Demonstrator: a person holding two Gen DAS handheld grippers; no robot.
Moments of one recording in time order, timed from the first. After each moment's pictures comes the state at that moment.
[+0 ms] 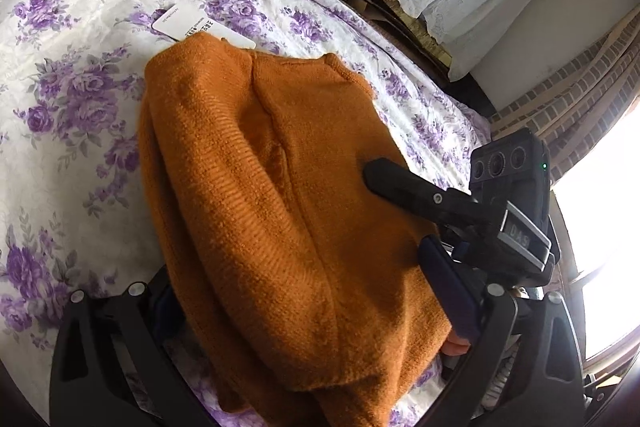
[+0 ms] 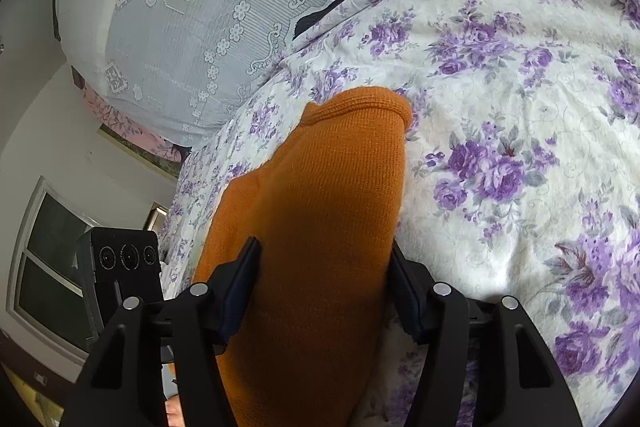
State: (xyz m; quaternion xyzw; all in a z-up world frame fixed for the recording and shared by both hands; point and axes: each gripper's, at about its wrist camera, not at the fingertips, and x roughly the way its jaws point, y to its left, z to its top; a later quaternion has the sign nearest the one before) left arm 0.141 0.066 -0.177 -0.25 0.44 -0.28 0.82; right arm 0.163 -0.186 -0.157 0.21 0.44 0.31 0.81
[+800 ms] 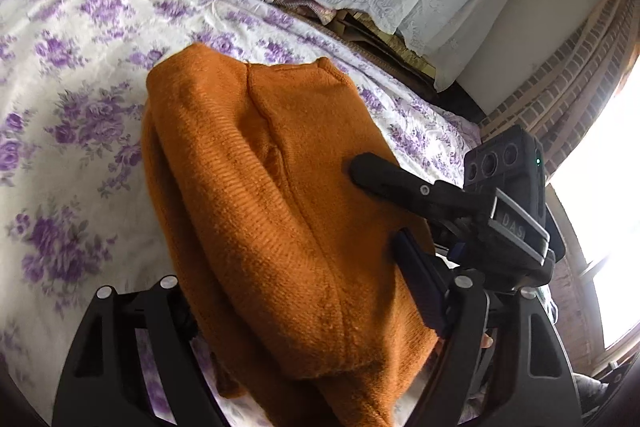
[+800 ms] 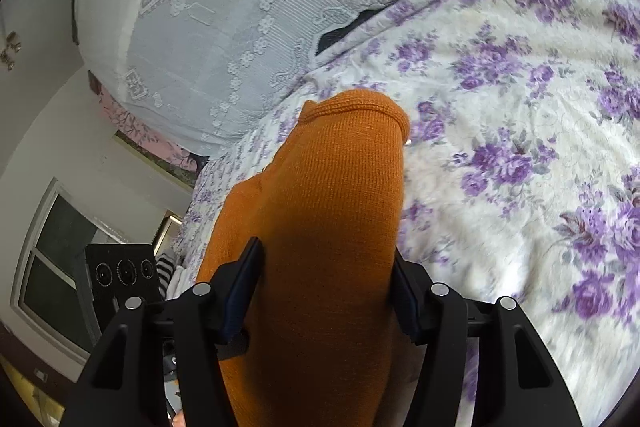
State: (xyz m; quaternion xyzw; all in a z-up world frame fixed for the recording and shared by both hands) left arm 0.092 0.061 -0.144 -0.22 0.38 -0.26 0.86; right arm 0.136 -0.184 -0.131 0.23 0.41 0.34 0.82
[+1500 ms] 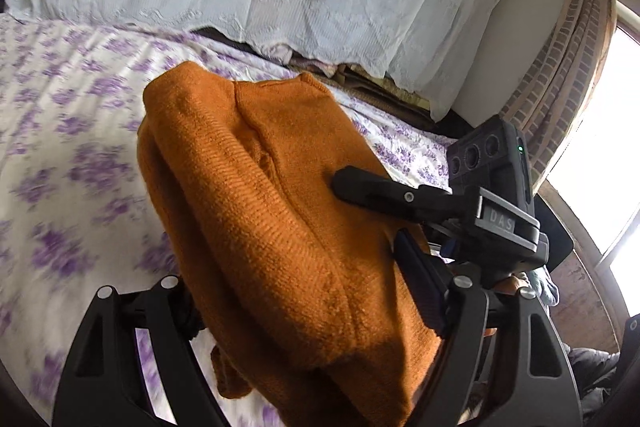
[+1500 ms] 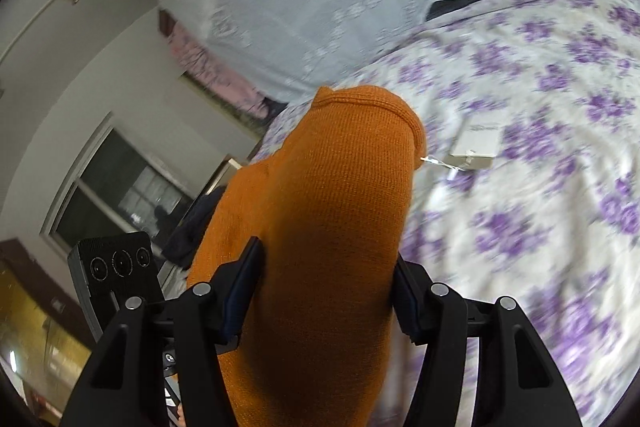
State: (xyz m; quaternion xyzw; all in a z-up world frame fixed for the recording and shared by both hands) left arm -0.082 0.105 -0.089 -0.20 0.30 -0.19 0.91; right arm 0.012 -0.119 -0.085 0.17 0.41 0.47 0.76
